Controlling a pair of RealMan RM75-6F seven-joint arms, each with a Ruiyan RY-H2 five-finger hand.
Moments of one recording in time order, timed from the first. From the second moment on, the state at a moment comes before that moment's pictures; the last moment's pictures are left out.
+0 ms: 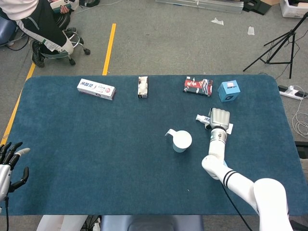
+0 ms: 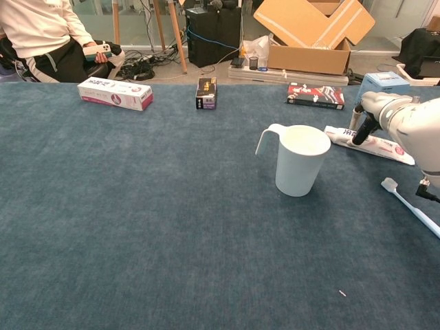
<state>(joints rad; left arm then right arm) -0.06 -1.06 -0.05 -1.64 1.53 1.55 -0.04 0.91 -1.84 0.44 -0.82 -0.32 0.90 -0.82</state>
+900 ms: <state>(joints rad) -0.06 -1.05 -0.05 -1.64 1.53 1.55 -0.05 0.93 -1.89 0.46 -0.76 -0.34 0.87 -0.82</state>
